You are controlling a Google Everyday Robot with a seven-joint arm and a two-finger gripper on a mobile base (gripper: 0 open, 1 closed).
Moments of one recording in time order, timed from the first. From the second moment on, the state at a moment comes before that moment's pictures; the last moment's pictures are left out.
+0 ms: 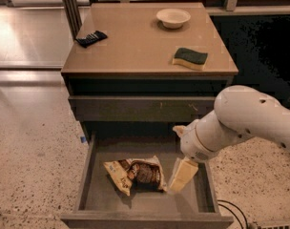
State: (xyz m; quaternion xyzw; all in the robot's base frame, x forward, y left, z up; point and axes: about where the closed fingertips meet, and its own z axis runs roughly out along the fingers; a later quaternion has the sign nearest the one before) arm 0.434 -0.082 0.705 -0.62 0.74 0.15 0.20
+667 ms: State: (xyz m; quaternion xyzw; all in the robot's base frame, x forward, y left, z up) arm 0.451 -0.085 0.636 -0.59 0.78 0.11 0.17
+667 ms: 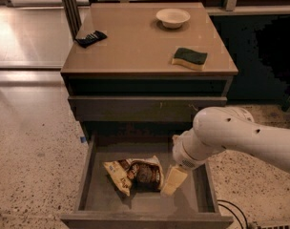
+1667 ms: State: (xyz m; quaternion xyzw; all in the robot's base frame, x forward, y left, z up) arm 0.463 -0.063 0.584 -0.57 0.80 0.14 0.16
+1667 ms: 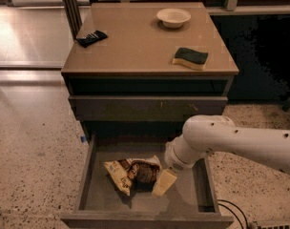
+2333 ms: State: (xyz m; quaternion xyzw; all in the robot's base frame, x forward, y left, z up) arm 0.480 0.005 0.527 -0.60 0.77 0.17 0.15
